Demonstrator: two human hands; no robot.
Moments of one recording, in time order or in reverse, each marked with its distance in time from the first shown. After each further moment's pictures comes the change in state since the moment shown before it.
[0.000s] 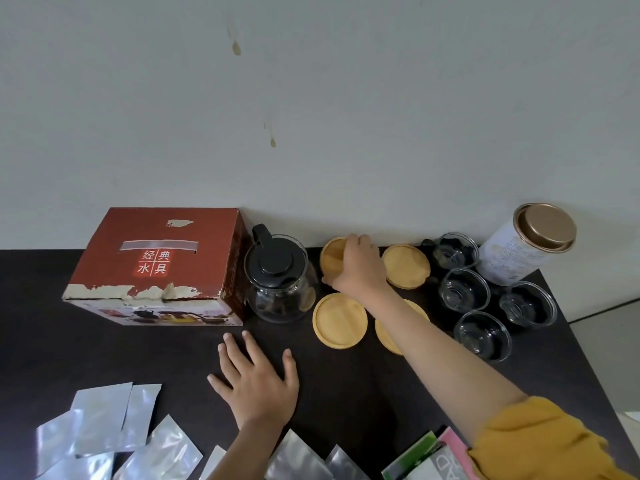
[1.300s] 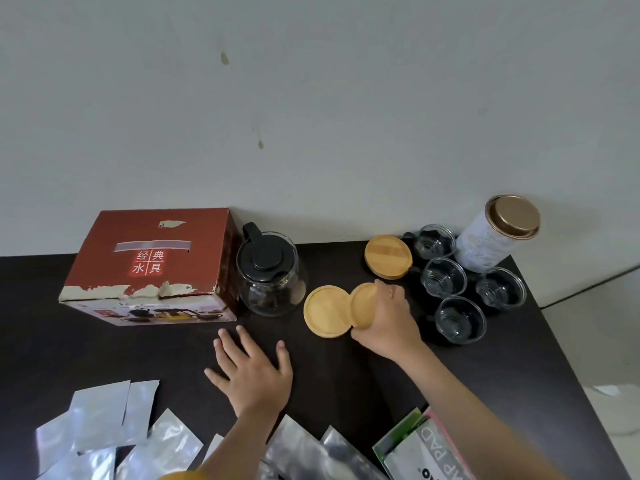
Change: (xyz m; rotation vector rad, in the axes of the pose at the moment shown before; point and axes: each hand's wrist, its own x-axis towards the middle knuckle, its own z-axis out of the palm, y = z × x) left_hand -0.001 0.000 -0.004 -0.014 -0.038 0.001; right_hand -0.107 0.051 -0.003 0.184 -0.147 0.217
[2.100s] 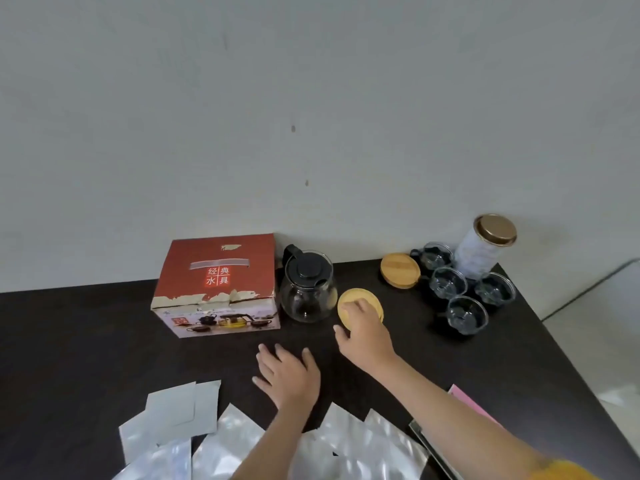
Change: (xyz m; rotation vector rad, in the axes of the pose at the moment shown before) left_hand -0.005 -0.021 -0.055 -0.275 -0.210 -0.062; right_hand -0.062 -0.095 0.039 -0.012 0.257 -0.301
